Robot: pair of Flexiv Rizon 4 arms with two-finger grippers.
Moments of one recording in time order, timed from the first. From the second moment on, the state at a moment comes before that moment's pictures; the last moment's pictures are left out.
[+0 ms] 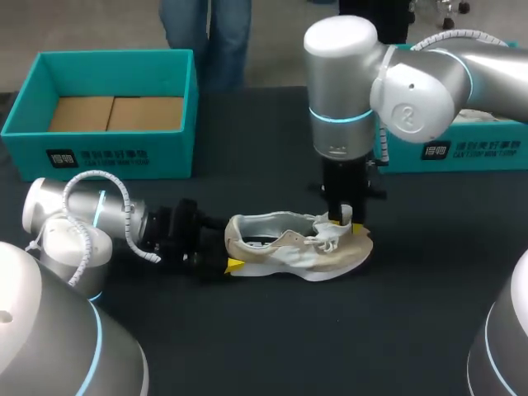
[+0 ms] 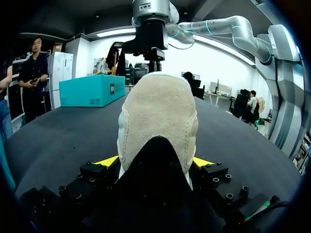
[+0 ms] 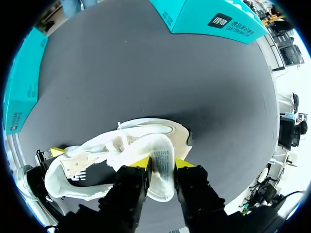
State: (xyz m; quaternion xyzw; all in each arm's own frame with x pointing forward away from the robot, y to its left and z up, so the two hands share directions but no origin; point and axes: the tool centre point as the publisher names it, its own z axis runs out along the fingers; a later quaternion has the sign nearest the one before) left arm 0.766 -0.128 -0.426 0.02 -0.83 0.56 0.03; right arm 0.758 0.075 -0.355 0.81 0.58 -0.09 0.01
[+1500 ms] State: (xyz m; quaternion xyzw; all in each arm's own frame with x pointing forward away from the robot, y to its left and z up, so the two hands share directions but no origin) left arm 0.766 -0.127 -0.426 0.02 -0.83 0.56 0.03; right arm 0.774 0.137 -0.233 0.70 0.71 0.06 0.08
